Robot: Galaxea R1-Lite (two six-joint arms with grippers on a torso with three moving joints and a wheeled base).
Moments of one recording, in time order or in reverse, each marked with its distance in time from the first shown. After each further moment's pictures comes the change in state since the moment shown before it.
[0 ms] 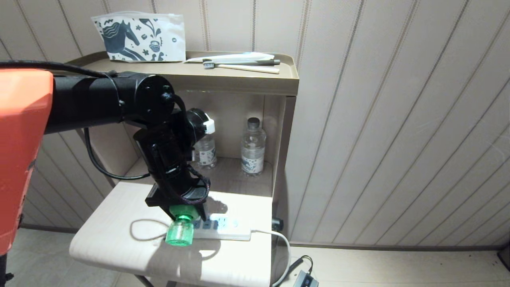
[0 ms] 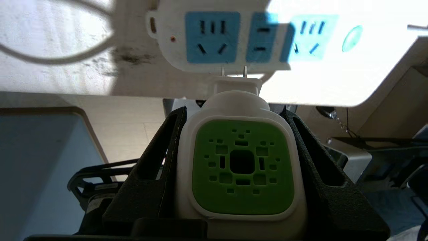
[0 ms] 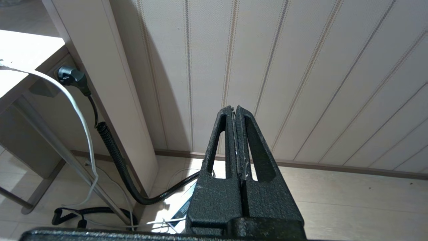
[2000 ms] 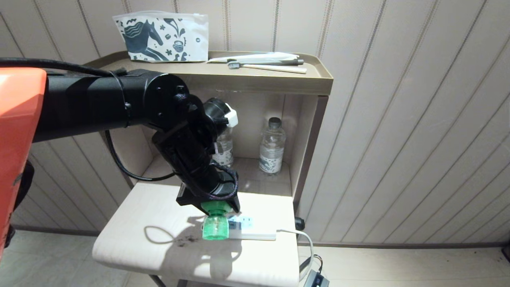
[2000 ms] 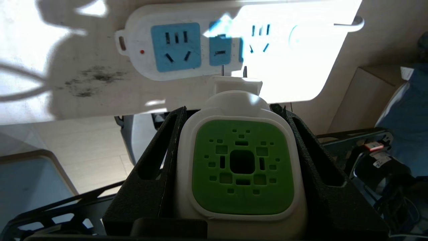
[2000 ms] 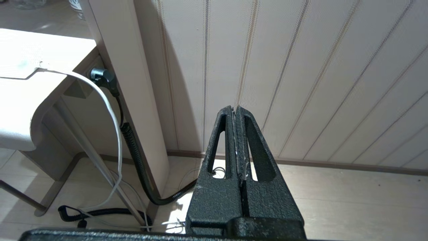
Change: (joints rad) left arm -0.115 -0.028 0.010 -0.182 -0.078 -0.100; right arm 0.000 0.000 0.000 -0.001 0.000 0.000
